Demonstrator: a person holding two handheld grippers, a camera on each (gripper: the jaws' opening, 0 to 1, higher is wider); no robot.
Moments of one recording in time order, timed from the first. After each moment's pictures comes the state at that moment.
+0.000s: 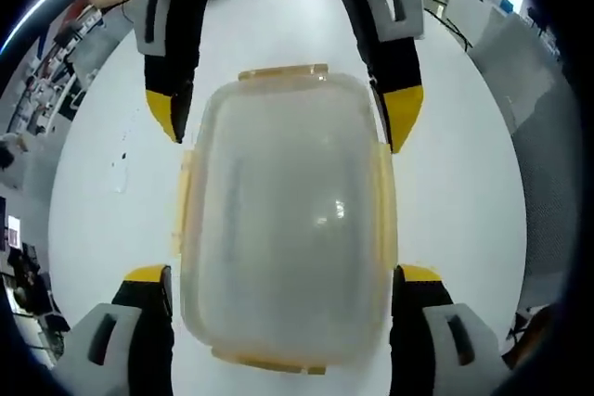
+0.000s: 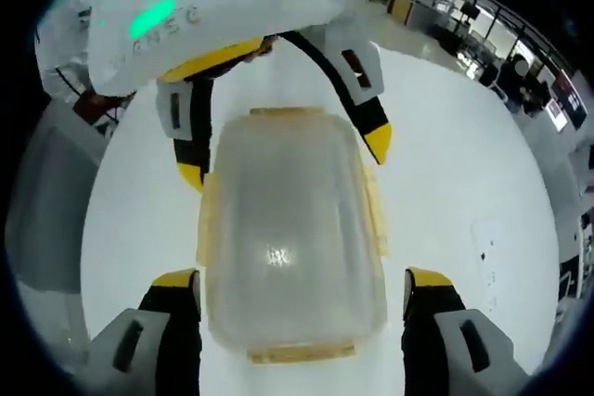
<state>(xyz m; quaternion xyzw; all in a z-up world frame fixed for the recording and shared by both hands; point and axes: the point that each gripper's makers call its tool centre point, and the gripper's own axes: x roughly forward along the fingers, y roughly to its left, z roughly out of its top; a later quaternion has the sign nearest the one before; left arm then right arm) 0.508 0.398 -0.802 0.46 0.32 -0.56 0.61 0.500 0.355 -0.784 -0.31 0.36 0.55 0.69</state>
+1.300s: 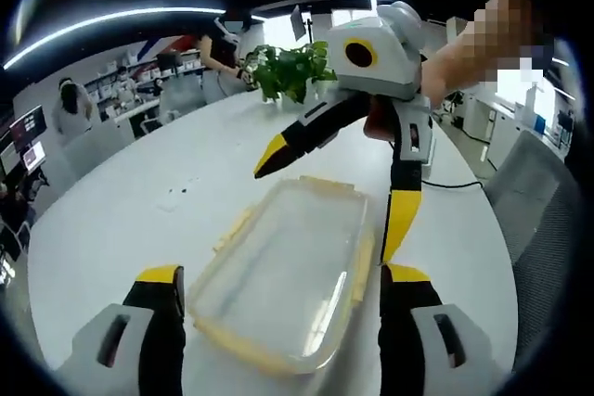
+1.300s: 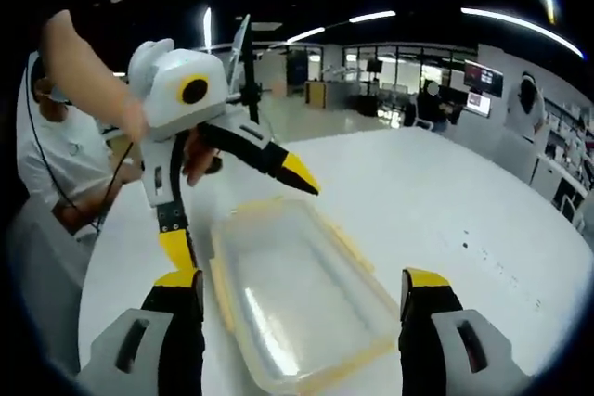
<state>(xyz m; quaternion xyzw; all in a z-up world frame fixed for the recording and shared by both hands) 0.504 0.397 -0.759 0.21 0.21 -0.54 0.79 0.502 0.365 -0.753 -0.13 0.23 0.47 0.84</state>
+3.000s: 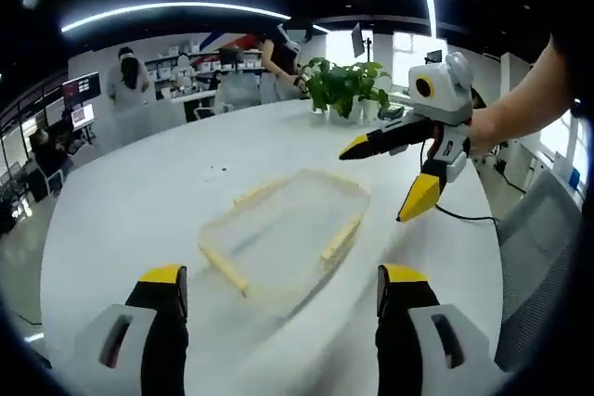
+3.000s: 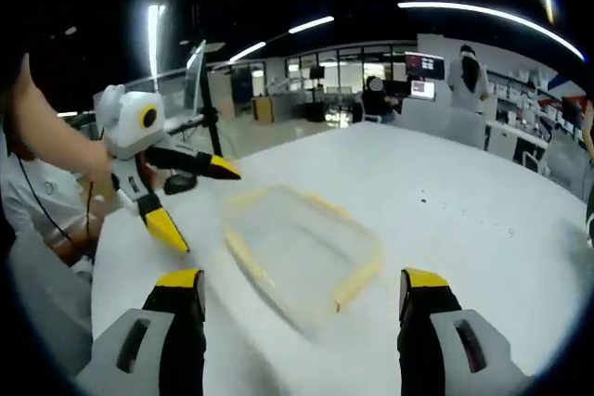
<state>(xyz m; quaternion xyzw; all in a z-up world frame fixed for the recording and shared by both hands) 0.465 0.440 -0.754 0.13 0.22 -0.44 0.86 0.457 0.319 -0.747 -0.06 0.22 0.36 0.90</state>
